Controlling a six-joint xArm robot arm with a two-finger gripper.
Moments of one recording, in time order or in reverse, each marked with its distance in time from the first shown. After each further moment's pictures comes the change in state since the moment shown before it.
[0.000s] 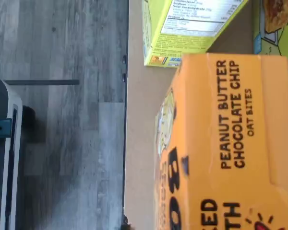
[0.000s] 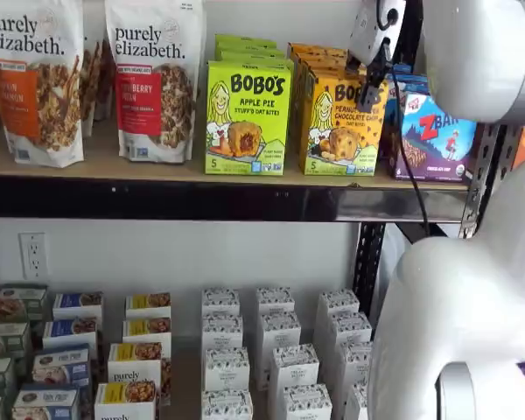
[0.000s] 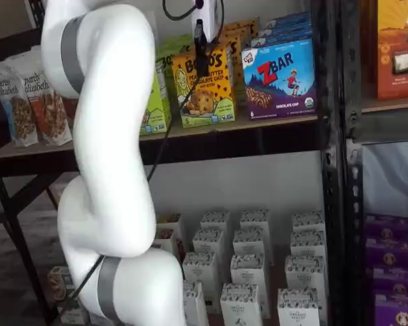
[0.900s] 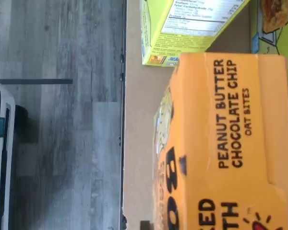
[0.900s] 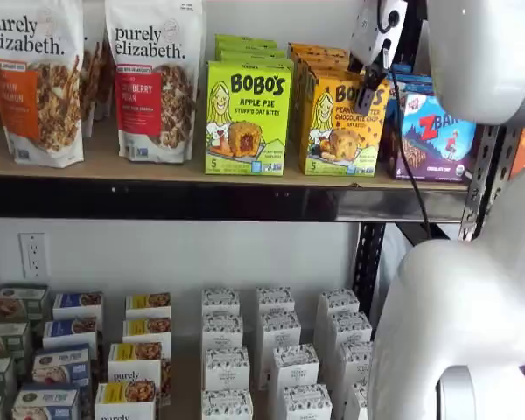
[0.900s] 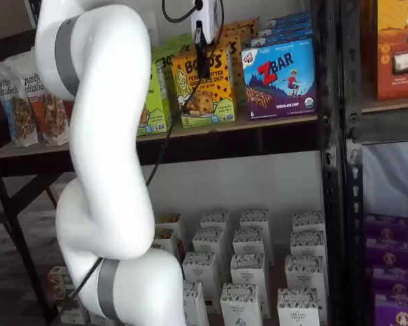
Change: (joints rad) arm -0.001 -0.036 0.048 0.000 -0.038 -0.004
